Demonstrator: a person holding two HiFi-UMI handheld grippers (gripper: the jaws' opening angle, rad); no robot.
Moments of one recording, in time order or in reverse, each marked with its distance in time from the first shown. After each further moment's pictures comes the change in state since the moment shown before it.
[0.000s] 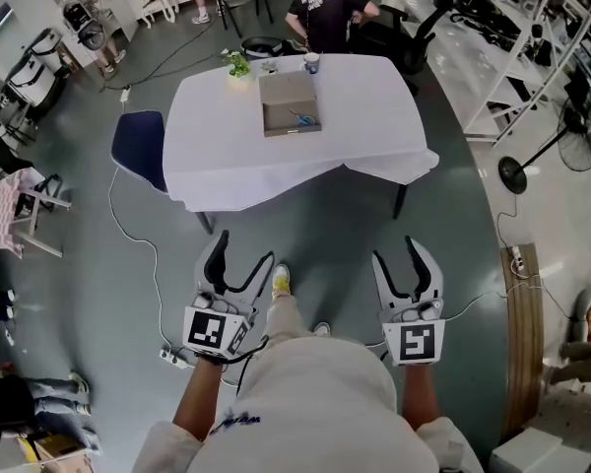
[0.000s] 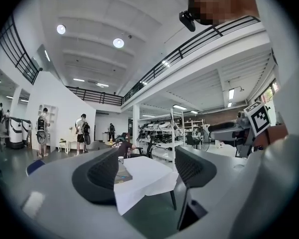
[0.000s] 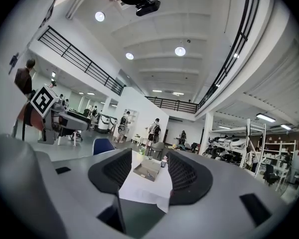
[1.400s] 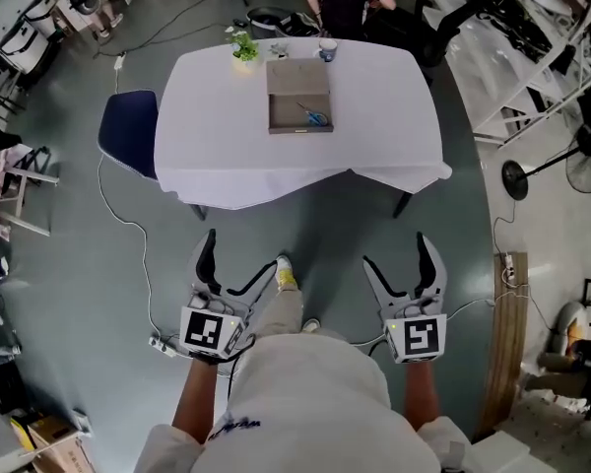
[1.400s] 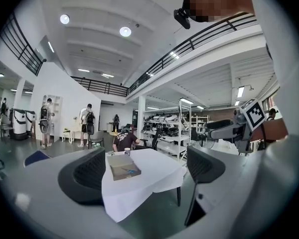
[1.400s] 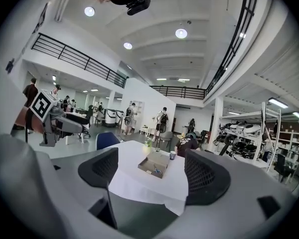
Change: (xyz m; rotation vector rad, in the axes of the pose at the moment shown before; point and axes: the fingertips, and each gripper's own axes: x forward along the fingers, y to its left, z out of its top) left arm 0.083 0.080 -0.037 -0.063 0.092 0.032; right arm 0.132 -0.021 -0.039 0.039 0.153 0.120
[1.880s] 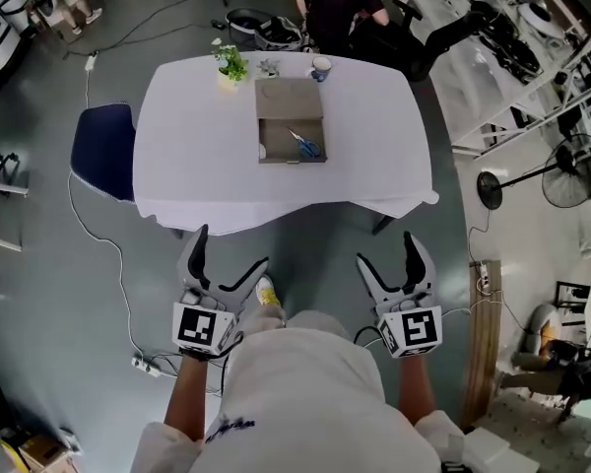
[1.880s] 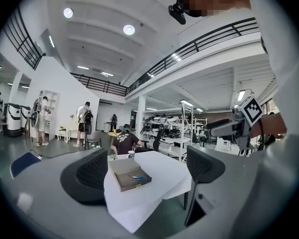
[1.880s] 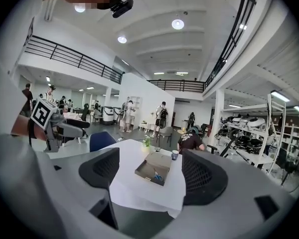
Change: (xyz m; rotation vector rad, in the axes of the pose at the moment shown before) left arm 0.091 0.109 0.003 -0.023 -0.008 -0.041; right arm 0.132 -0.017 0.021 0.053 0.072 -0.004
